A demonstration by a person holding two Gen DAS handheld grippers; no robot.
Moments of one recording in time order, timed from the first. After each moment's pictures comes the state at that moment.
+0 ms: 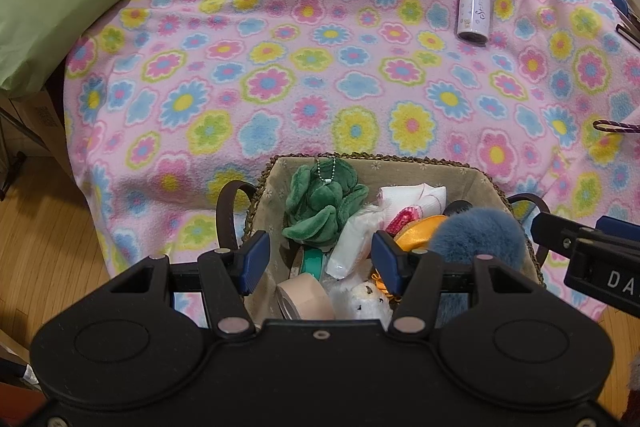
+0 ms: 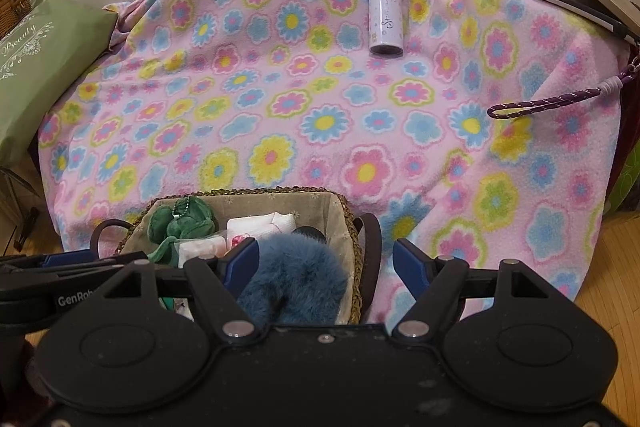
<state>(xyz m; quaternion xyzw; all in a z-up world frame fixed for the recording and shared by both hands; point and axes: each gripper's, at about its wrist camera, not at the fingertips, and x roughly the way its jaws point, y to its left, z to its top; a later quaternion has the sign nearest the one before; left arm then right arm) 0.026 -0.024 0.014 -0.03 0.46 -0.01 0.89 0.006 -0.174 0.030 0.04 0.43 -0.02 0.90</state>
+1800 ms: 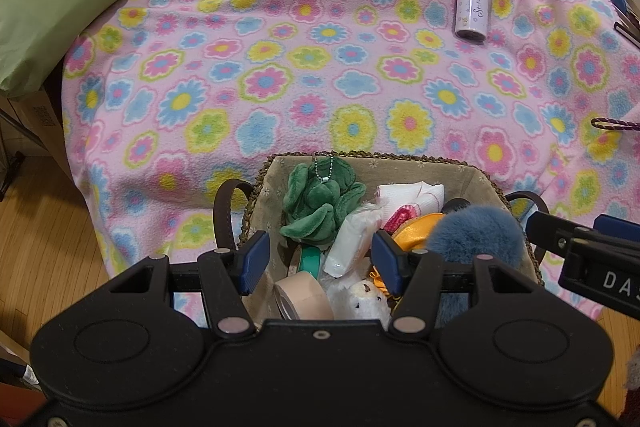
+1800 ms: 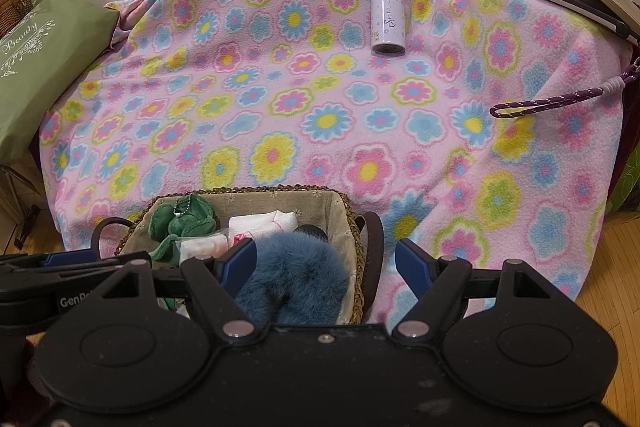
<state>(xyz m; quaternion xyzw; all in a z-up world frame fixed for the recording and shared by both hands) 0.027 -0.025 0.015 -0.03 0.46 -0.01 0.89 0.006 -0.174 0.028 0.04 0.43 -0.02 0.90</state>
